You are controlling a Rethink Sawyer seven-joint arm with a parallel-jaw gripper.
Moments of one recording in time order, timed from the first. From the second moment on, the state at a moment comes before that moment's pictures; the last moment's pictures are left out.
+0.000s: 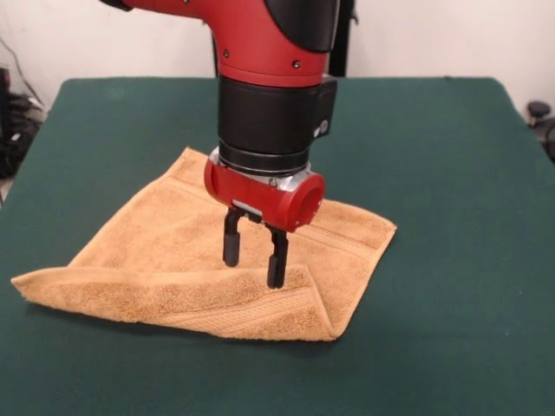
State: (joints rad) arm -0.19 -0.37 -0.06 1.25 0.06 0.39 2.17
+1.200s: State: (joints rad) arm -0.18 -0.27 -0.07 1.25 0.07 0.38 2.17
